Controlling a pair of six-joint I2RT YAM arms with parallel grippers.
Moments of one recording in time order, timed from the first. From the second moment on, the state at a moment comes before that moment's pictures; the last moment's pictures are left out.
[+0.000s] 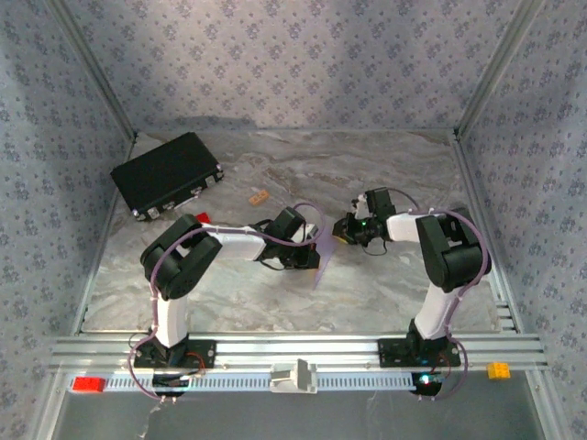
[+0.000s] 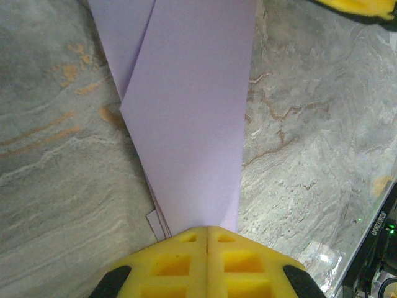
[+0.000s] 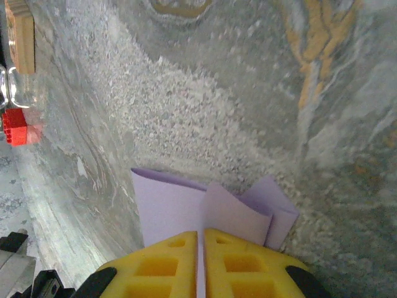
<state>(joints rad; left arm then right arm) -0.83 1.91 1.00 -0.05 0.50 -0.71 0.25 1.80 0.83 -0.01 -0.63 0.63</state>
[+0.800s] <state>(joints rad) -0.83 1.91 1.00 -0.05 0.51 -0.70 0.36 1.62 0.78 -0.04 -0.55 0.61</state>
